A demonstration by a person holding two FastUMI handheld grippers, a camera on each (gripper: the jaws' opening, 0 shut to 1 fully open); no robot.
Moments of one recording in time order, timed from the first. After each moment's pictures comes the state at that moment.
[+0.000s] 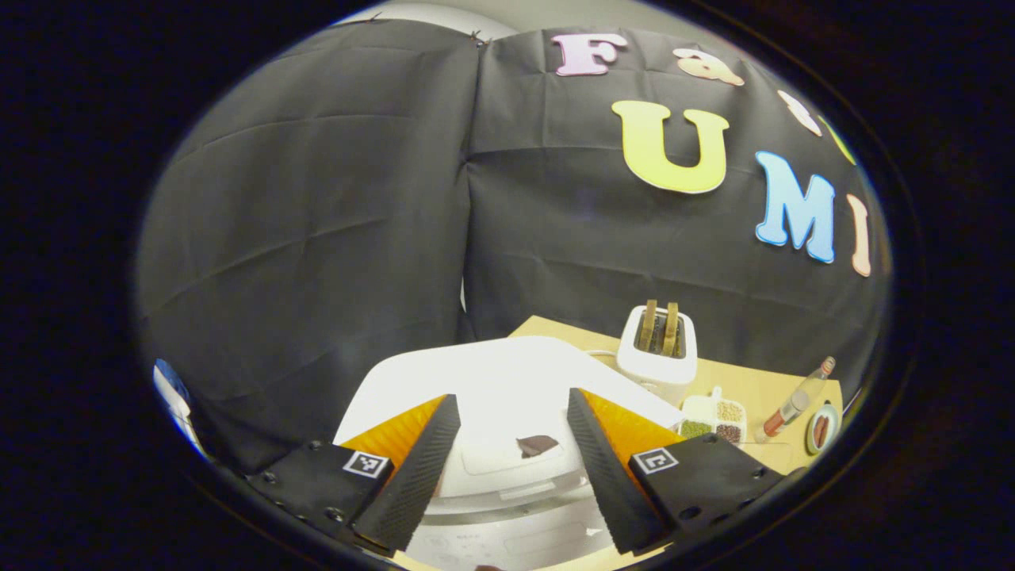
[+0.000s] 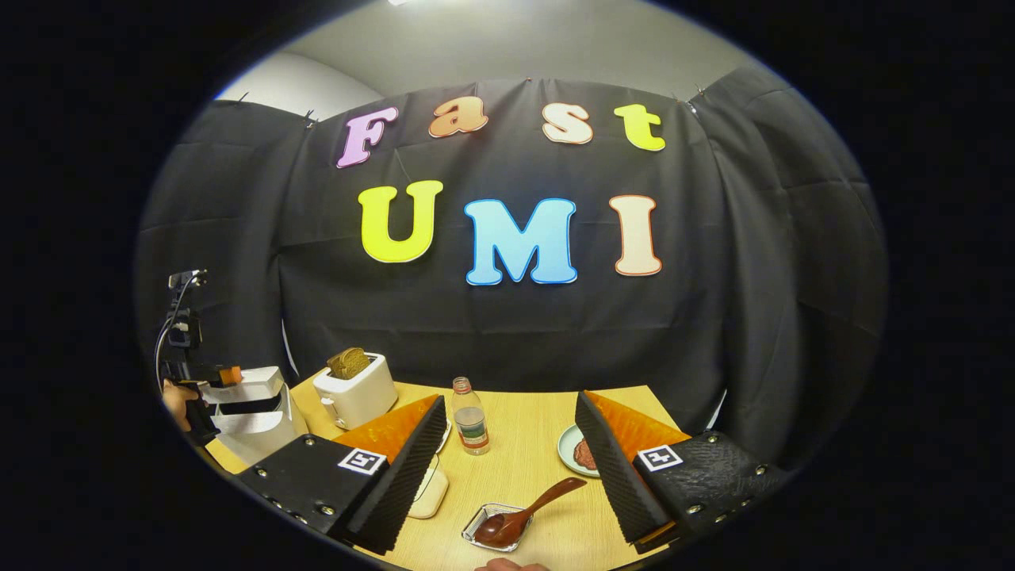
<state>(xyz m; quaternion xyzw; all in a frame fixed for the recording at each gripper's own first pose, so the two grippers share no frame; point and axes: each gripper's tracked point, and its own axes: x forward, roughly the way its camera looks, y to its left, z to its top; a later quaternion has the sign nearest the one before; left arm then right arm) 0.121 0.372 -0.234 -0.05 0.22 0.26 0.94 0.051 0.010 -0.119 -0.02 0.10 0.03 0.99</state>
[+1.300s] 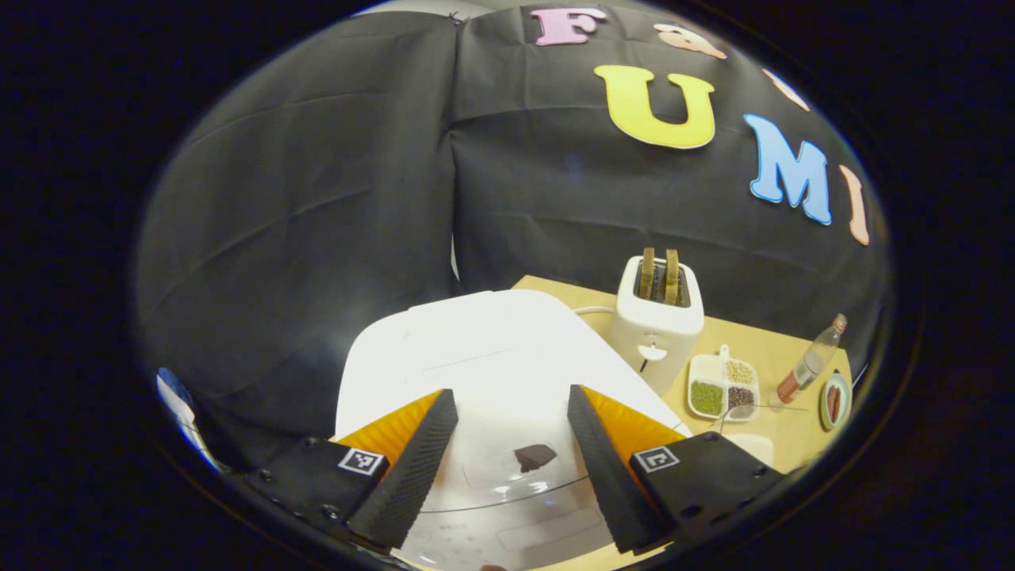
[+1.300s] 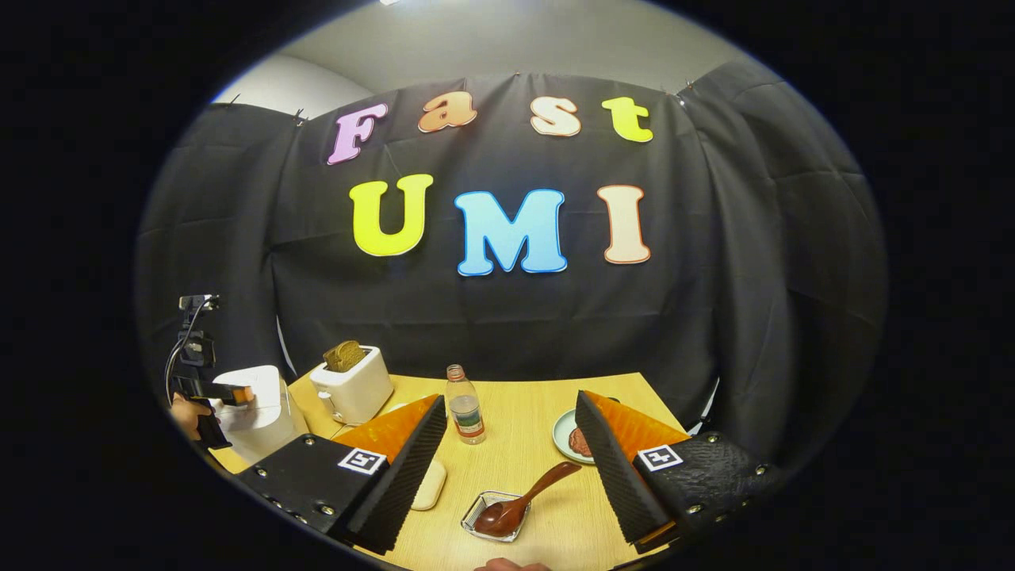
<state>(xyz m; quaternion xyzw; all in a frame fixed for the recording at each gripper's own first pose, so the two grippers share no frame) 0.108 0.364 -0.276 -0.03 0.28 0.25 0.93 0.034 0.003 -0.123 0.00 0.11 0.02 0.99</state>
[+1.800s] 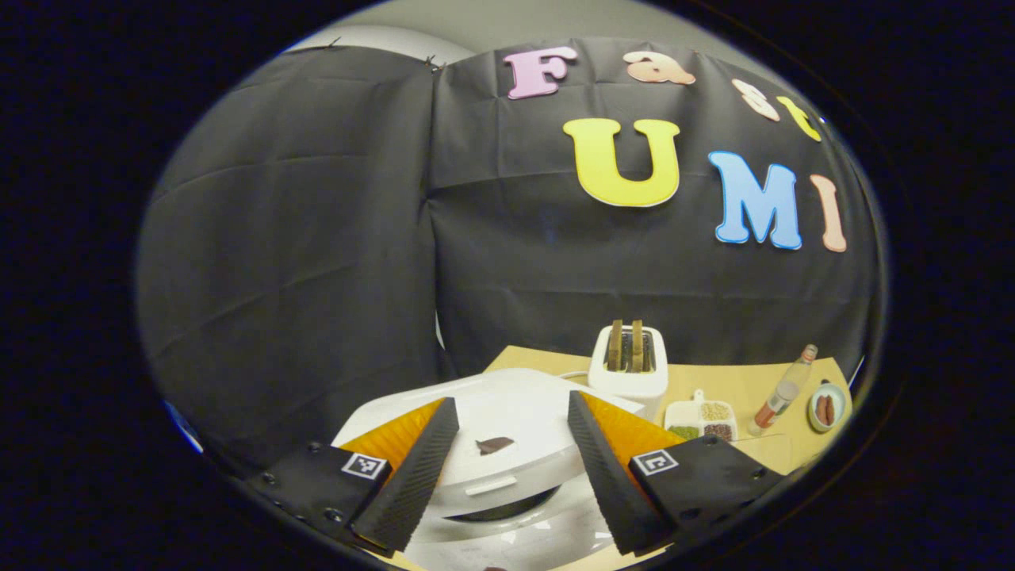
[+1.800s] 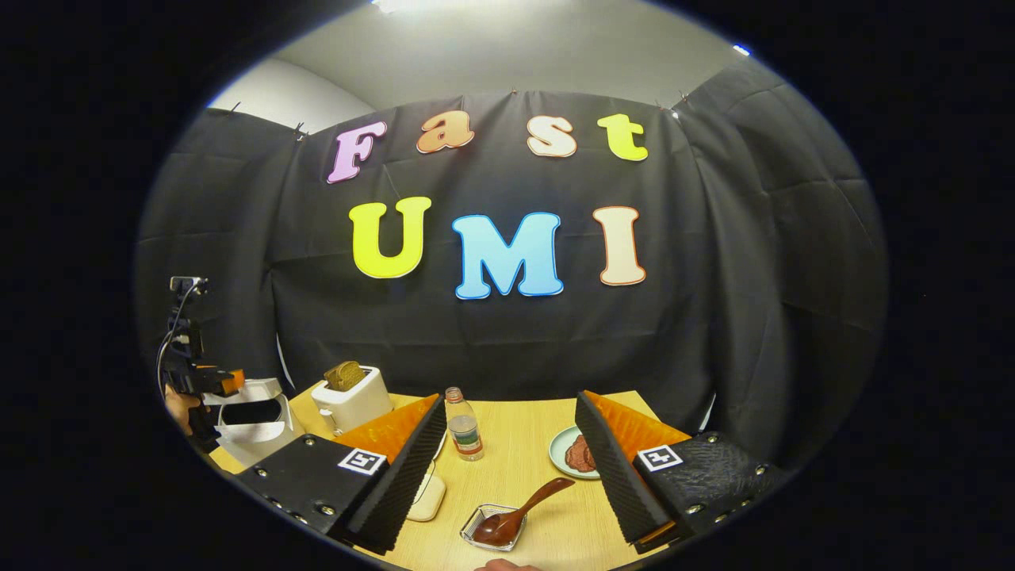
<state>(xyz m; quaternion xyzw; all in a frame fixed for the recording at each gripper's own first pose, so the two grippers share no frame) 0.131 0.350 -0.204 -0.02 0.21 0.20 0.96 0.032 0.003 -0.100 0.00 0.08 0.02 1.00</state>
